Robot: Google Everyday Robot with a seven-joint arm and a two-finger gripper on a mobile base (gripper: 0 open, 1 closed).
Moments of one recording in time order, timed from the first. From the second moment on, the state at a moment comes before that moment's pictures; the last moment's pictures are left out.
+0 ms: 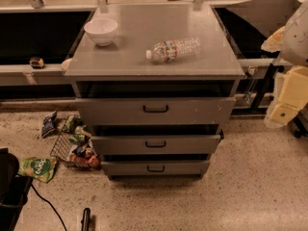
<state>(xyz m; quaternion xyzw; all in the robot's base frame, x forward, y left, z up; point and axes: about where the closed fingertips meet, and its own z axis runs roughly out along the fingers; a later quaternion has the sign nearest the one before) 0.438 -0.217 0.976 -0.60 0.78 -0.03 0.16</state>
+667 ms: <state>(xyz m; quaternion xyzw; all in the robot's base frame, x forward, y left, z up) 0.444 -0.205 0.946 -0.64 0.75 -0.03 0.16</state>
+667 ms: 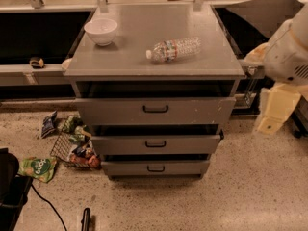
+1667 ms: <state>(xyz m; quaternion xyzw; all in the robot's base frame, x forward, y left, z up) 0.463 -0.159 0.832 -0.71 0.68 0.06 0.17</state>
